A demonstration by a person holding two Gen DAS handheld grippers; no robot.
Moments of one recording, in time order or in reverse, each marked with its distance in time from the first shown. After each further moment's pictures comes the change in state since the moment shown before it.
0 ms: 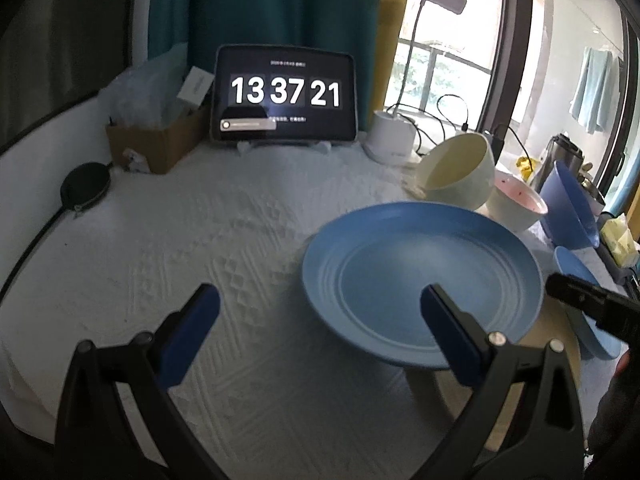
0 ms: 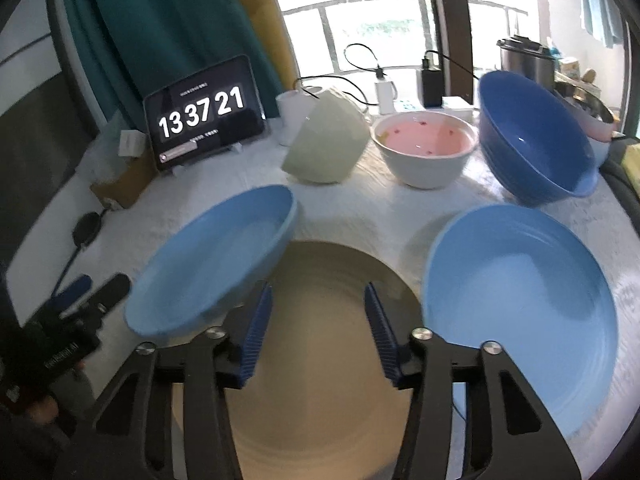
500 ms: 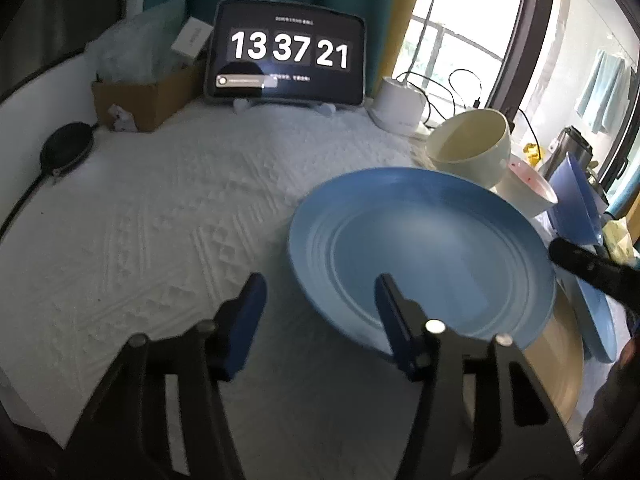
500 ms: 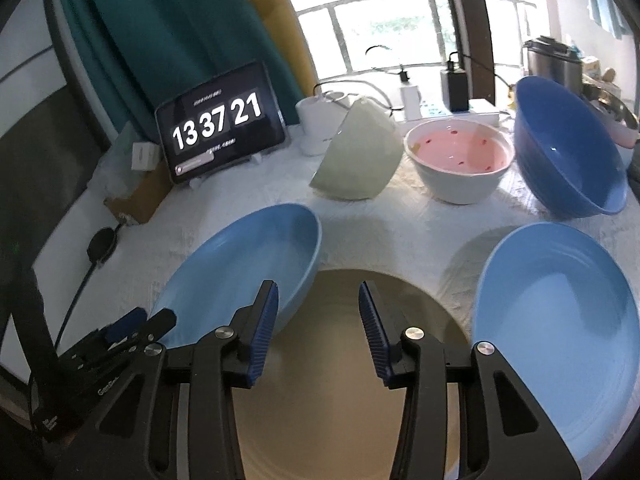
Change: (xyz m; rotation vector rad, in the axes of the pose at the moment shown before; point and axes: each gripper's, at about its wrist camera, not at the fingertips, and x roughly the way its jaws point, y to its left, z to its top) left arm 0.030 0.009 -0.003 -0.058 0.125 -0.041; right arm 0.018 0.017 0.017 0.017 0.008 0.058
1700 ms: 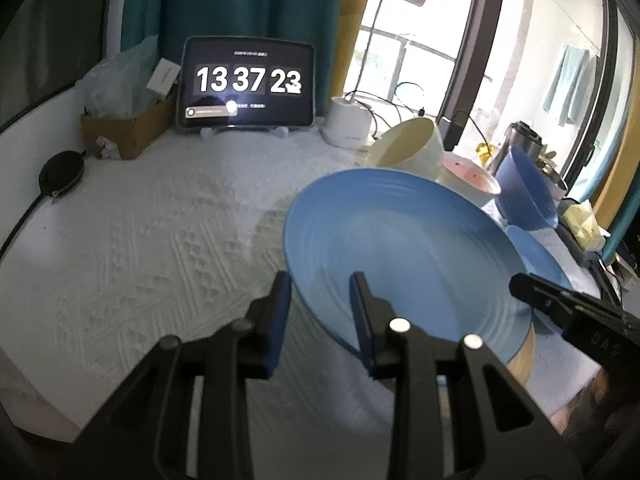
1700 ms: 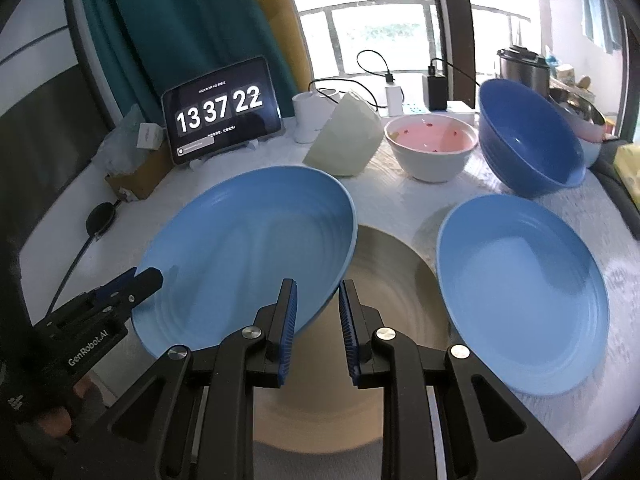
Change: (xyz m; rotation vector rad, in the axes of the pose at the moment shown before) left arm -0.057 -0.037 -0.019 0.076 -0.076 -0.082; right arm -0.048 0.009 -0.040 -0.028 -0.012 -0.073
